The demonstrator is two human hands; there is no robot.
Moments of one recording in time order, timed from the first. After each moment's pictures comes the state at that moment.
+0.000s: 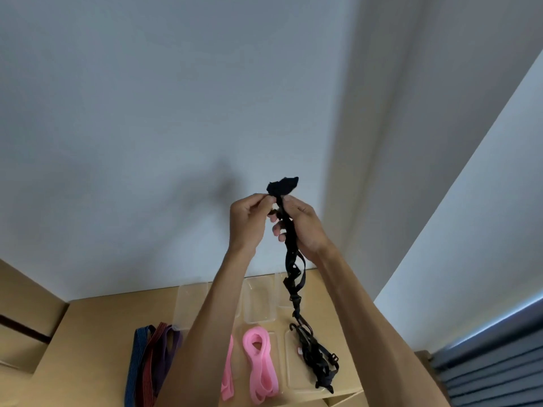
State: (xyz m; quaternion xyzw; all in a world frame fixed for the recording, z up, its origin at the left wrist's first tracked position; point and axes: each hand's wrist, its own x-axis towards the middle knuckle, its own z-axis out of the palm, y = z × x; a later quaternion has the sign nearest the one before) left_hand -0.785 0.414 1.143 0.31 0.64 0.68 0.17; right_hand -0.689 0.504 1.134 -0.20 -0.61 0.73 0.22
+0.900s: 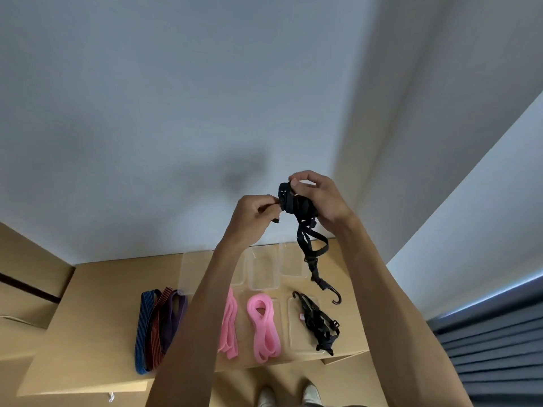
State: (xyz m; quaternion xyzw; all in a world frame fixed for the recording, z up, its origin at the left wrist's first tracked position) left_hand -0.797 0.379 1.098 0.44 0.70 0.52 0.21; right_hand -0.683 0.524 1.112 -0.25 -0.62 0.71 0.21
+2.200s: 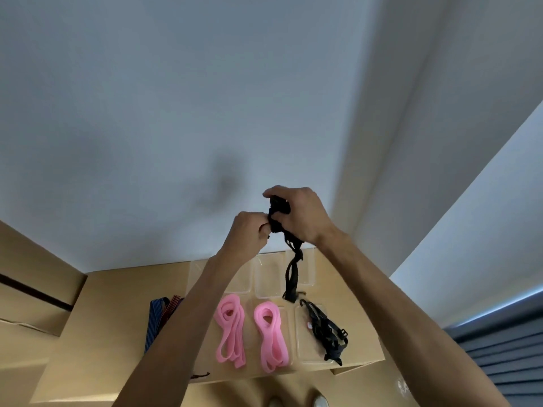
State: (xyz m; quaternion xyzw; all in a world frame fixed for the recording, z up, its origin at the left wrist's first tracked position) left_hand -0.823 0.372 1.071 0.53 0.78 0.34 0.03; right_hand -0.706 0.487 1.119 -0.19 -0.90 0.31 0.22
